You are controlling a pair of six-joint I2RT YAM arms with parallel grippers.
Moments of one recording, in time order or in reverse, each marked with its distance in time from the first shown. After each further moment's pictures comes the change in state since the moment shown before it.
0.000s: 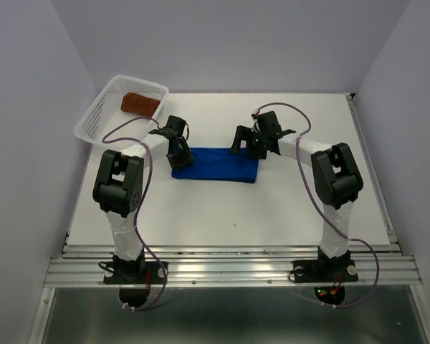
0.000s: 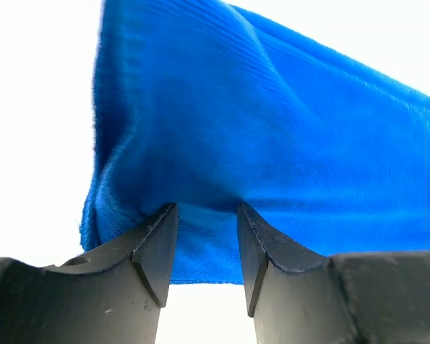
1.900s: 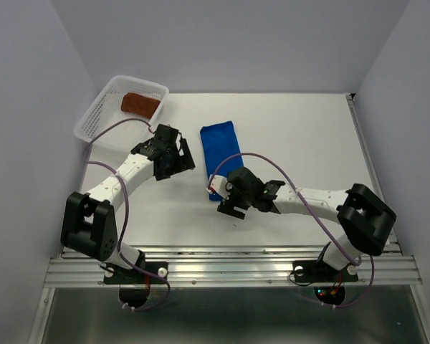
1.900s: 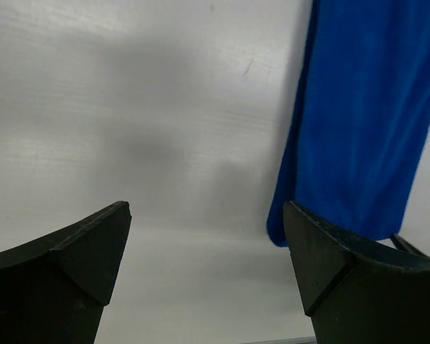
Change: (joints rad) left arm -0.063 -0.431 -0.177 -0.073 -0.058 0.047; right arm 0.543 -0.515 -0.538 0.013 0.379 -0.943
